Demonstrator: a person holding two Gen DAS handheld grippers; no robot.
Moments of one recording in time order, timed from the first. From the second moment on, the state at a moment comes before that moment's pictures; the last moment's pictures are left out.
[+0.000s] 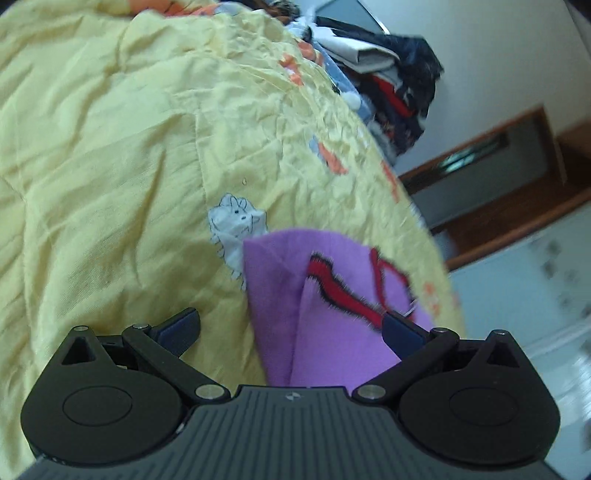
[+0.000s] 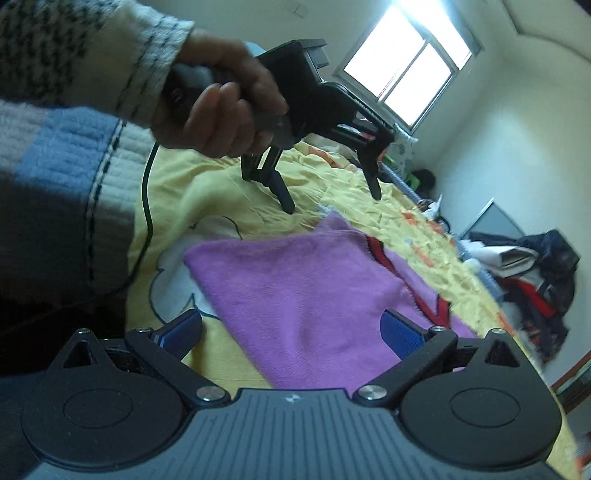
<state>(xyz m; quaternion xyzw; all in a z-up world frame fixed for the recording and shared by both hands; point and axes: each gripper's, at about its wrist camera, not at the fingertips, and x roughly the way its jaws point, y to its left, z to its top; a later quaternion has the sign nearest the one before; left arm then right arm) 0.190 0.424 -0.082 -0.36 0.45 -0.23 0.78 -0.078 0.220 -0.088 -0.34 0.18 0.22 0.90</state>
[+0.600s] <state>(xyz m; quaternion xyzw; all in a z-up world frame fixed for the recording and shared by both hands) 0.252 0.372 -0.094 -0.36 0.49 -0.34 0.72 -0.082 0.235 -0.087 -0.38 0.16 0.17 0.89</state>
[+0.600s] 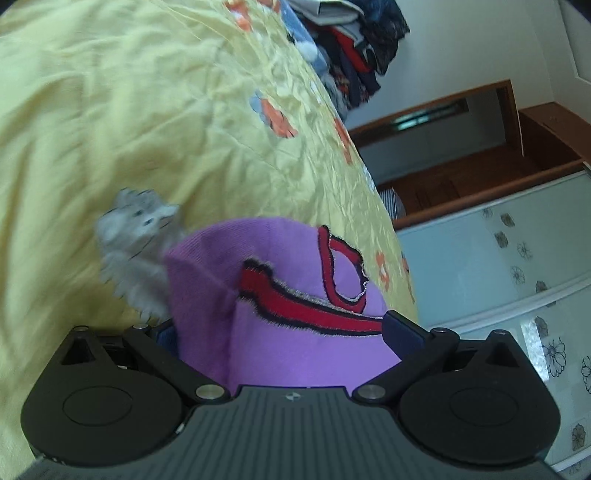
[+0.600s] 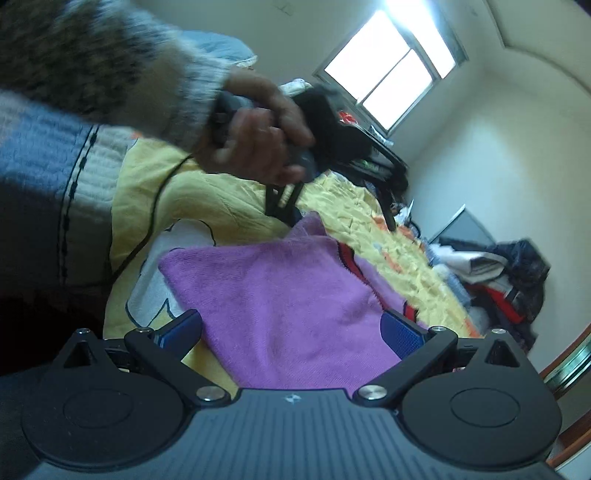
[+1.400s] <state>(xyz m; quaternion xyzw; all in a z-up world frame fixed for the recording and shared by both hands) 0.265 0.372 -0.100 -0.32 0.53 -0.26 0.74 -0.041 0.261 -0.089 -0.35 0.23 0.21 0.88</state>
